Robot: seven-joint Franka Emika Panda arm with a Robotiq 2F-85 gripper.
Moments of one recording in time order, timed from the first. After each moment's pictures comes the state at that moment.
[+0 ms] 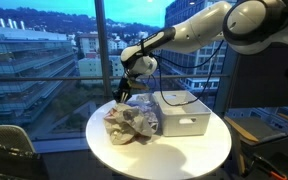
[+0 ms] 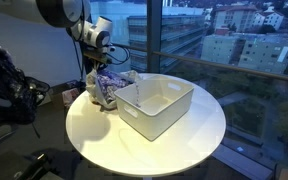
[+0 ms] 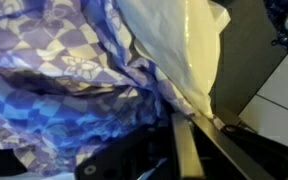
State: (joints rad) arm 0.14 0.92 0.30 -1.21 0.18 2.26 -0.11
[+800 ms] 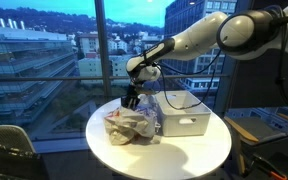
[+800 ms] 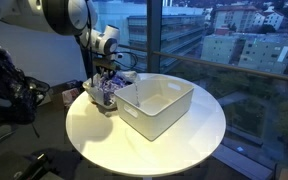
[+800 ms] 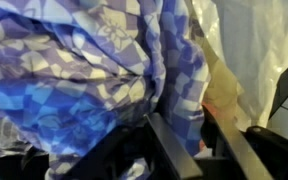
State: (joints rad) arm 0.15 0.99 0.21 -1.18 0.17 2.24 -0.15
